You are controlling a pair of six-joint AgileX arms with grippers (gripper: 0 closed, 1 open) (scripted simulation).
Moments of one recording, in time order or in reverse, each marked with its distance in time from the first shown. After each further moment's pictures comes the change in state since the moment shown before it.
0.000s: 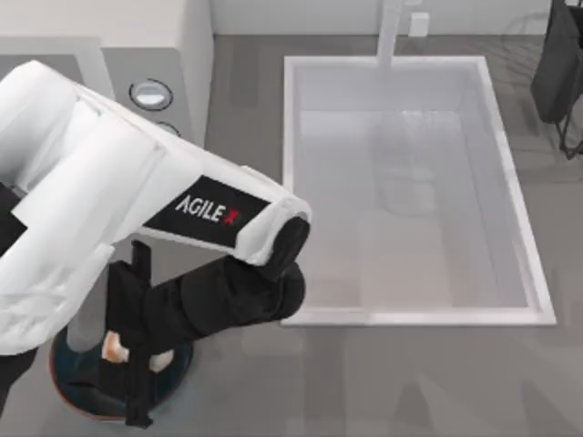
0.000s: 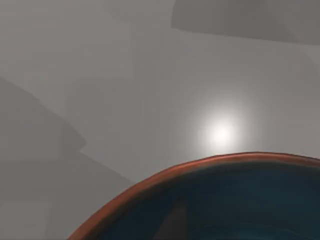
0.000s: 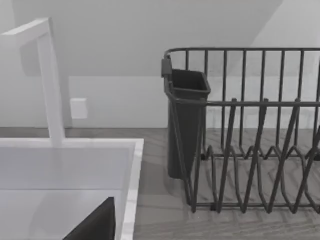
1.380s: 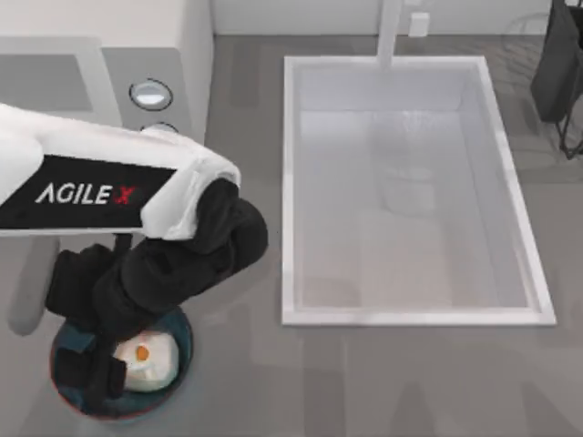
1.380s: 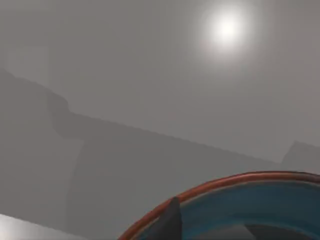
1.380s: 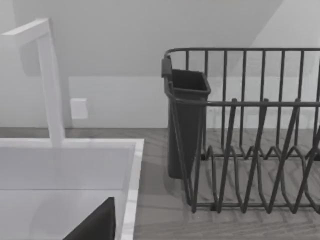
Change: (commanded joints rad) left arm 0.075 -0.347 -0.150 0.178 0.101 0.380; right arm 0.000 0.000 0.000 0.000 0.000 0.000
